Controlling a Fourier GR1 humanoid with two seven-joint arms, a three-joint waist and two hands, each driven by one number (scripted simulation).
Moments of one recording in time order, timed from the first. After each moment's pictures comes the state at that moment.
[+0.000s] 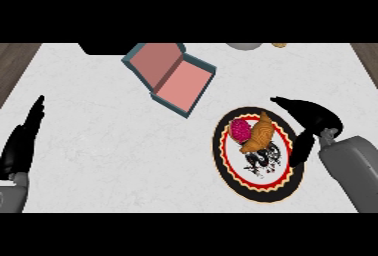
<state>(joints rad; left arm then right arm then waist) -0.12 0.43 0.06 -1.31 -0.13 0.18 0.07 -0.47 -0.50 0.32 -1.27 0.51 0.49 0.41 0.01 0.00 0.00</state>
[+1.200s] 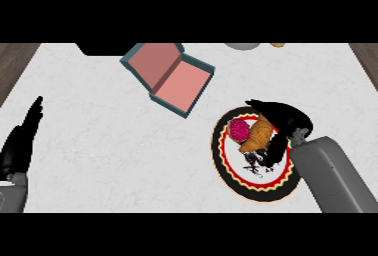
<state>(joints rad) -0.12 0.38 0.15 -1.30 -0.21 0.11 0.05 -0.47 -0.28 0.22 -1.27 0.70 0.60 0.36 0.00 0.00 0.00</state>
